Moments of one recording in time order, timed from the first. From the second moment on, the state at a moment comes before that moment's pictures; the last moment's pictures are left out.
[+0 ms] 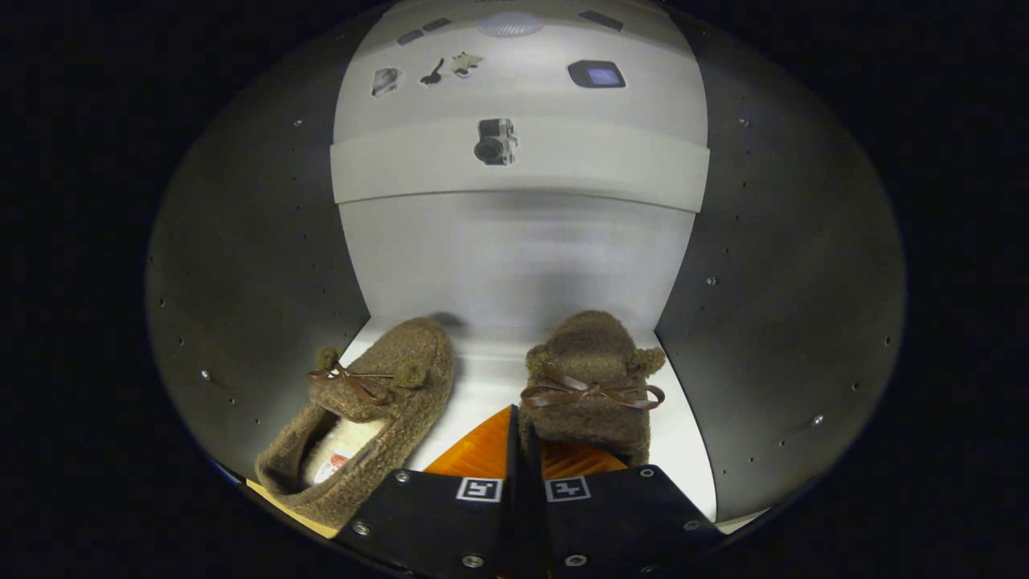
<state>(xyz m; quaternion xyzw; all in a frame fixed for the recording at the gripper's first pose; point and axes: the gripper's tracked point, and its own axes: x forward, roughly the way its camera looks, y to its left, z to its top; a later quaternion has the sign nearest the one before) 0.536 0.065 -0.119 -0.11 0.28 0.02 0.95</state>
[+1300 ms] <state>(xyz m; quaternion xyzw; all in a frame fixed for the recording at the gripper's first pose) 0.387 0.081 -0.014 -0.08 0.16 0.02 0.98</state>
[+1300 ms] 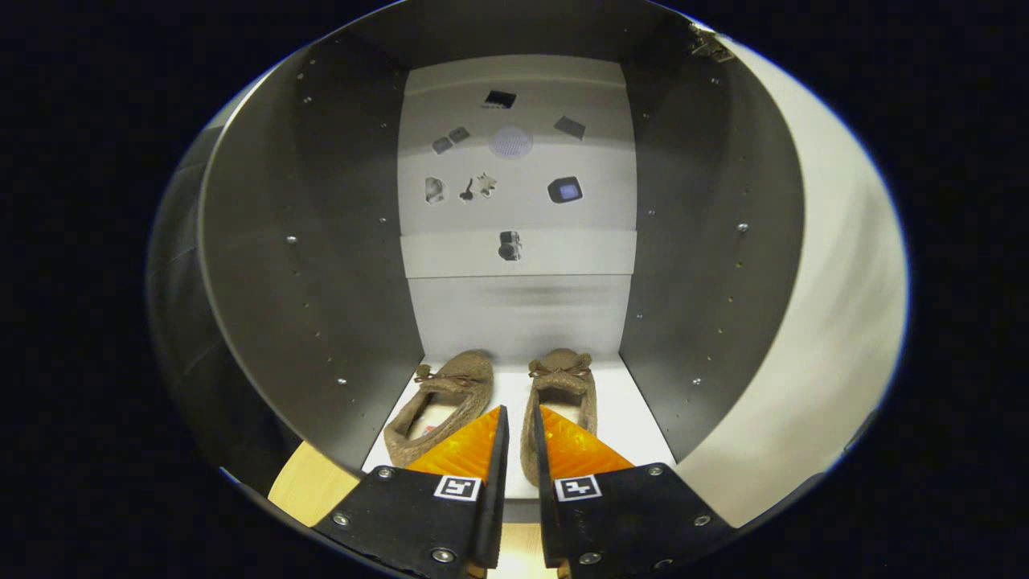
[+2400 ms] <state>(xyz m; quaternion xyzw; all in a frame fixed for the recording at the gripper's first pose) 0.183 0.050 0.037 -0.08 0.12 -0.02 0.99</state>
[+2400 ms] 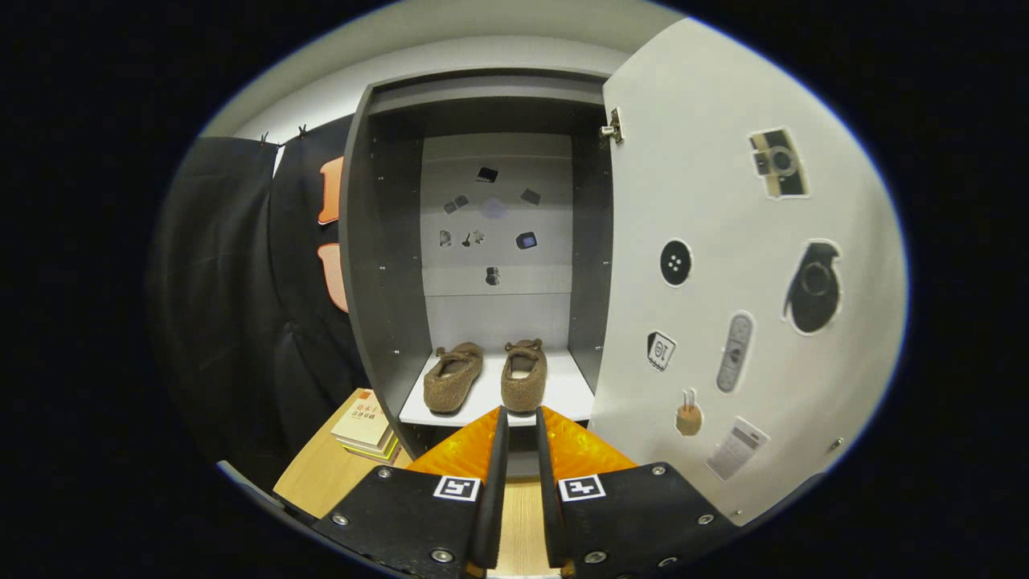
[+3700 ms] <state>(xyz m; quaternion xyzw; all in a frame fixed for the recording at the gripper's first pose) 0.017 -0.139 0.051 -0.04 0.09 -0.16 0.98</state>
